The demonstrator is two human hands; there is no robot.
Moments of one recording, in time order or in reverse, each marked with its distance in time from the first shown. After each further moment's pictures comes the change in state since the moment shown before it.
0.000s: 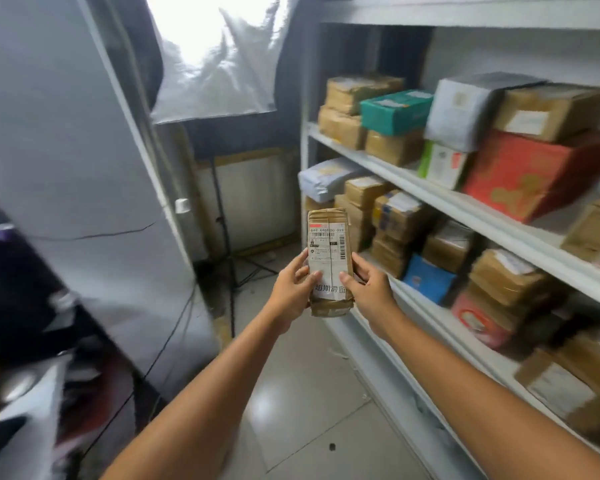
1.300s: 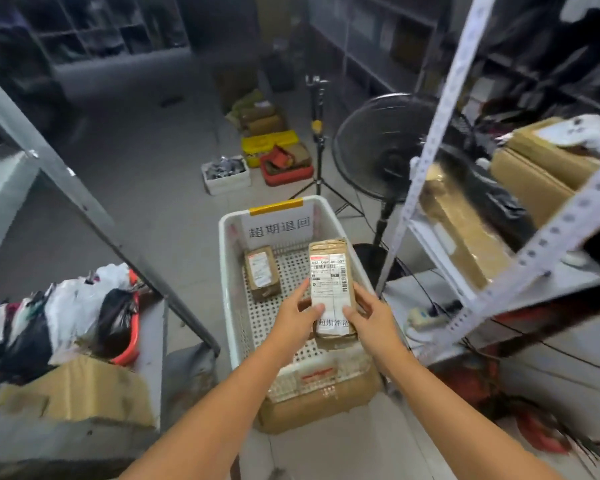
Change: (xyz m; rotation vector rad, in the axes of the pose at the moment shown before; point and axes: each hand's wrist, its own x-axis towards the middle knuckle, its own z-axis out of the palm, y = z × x) left_hand -0.564 -0.184 -0.139 -0.356 1.819 -0.080; right_hand -0.406 0.116 0.389 -0.112 -1.827 0.030
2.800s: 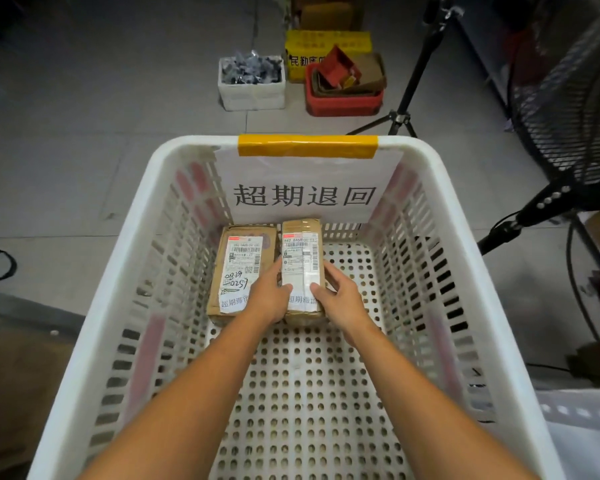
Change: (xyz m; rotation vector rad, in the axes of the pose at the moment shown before) left_hand 0.510 -0.248 -0.130 0.308 0.311 -0.192; right_hand 0.482 0.332 0.118 -0.161 -0.295 0.221
